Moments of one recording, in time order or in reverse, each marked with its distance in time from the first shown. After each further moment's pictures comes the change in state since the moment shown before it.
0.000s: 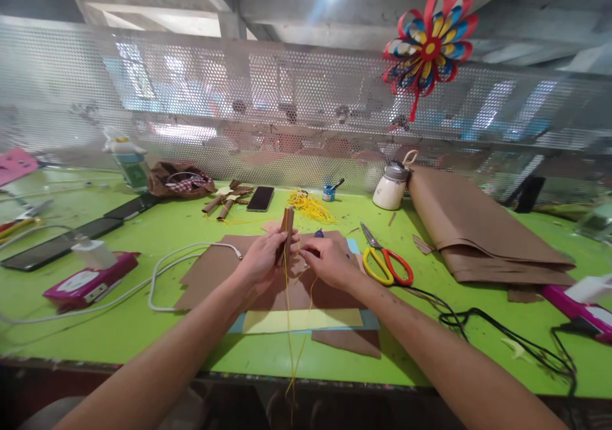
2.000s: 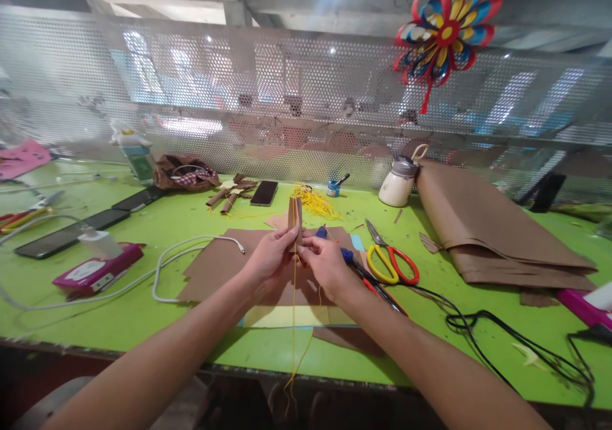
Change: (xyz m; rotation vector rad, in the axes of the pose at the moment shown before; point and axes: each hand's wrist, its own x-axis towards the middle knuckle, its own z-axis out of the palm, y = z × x) left_hand 0.008 -0.019 0.003 -0.093 -0.062 0.012; right_hand -0.003 -0.030 0.025 0.929 0.218 0.475
